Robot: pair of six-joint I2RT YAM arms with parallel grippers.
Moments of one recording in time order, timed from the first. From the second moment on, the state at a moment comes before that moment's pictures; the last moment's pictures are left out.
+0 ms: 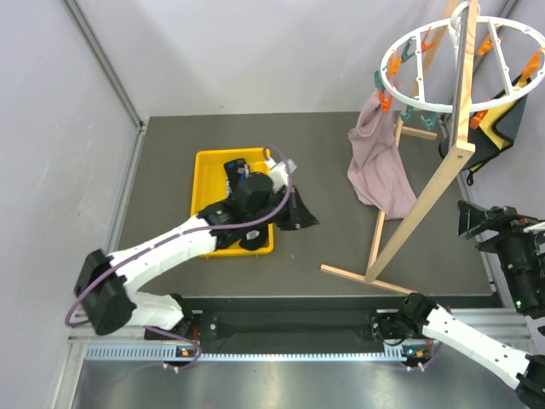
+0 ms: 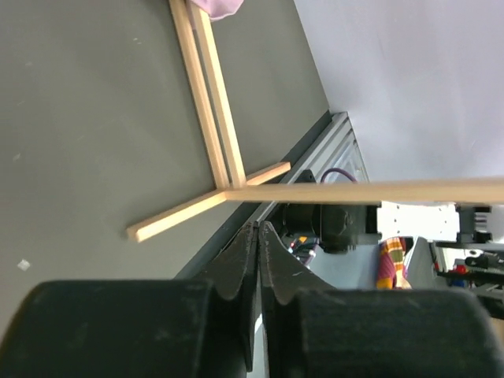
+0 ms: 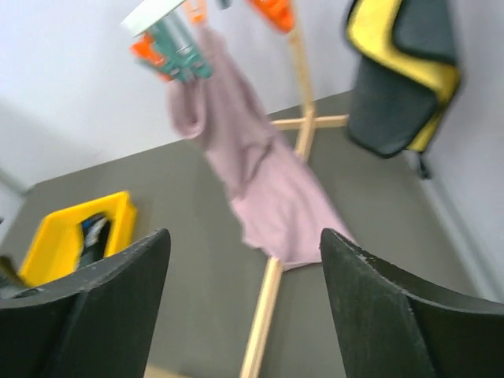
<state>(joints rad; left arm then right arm) -0.85 1.29 1.00 -0.11 0.30 -0.84 0.86 0.35 1.30 -0.95 0.86 0.32</state>
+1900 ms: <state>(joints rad) -0.79 1.75 1.44 0.44 0.47 -0.78 -0.20 0.74 1.07 -0.61 -0.12 0.26</state>
